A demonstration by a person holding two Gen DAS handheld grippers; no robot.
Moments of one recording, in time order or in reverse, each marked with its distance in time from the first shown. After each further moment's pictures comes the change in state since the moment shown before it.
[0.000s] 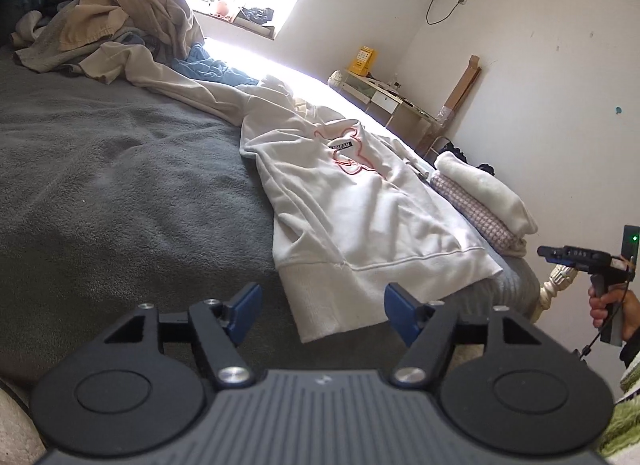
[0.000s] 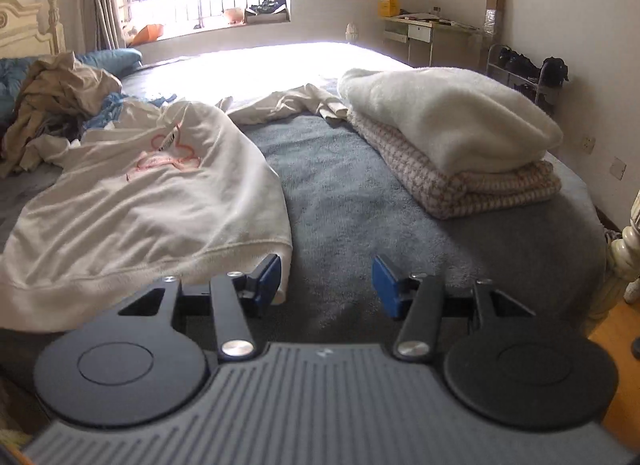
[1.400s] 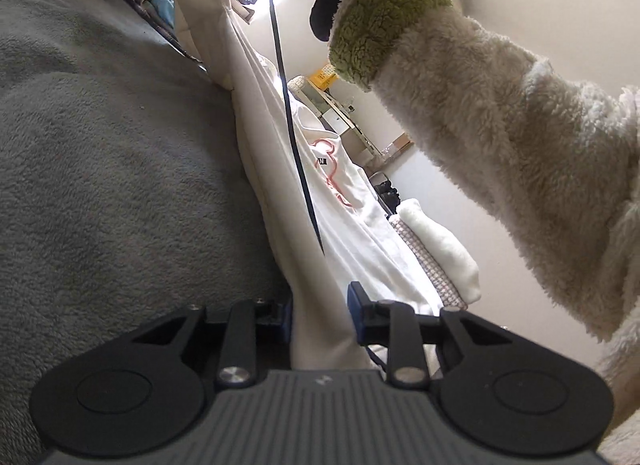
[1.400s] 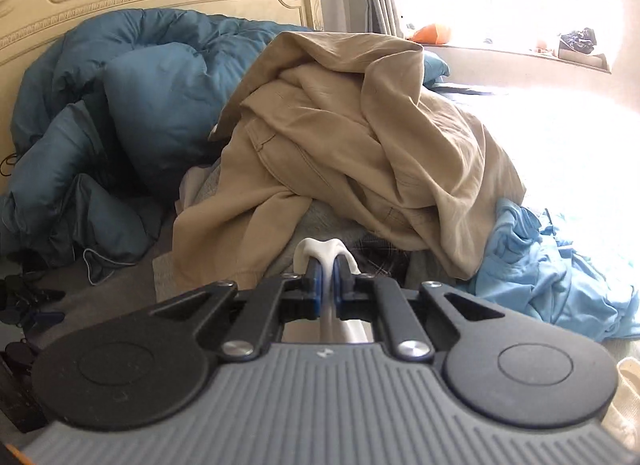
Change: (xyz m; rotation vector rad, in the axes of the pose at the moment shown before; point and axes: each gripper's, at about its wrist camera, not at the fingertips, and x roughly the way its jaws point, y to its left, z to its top) left arm 0.130 0.082 0.018 -0.235 -0.015 -0.327; right arm 0.374 0.599 0.209 -0.365 0.058 0.673
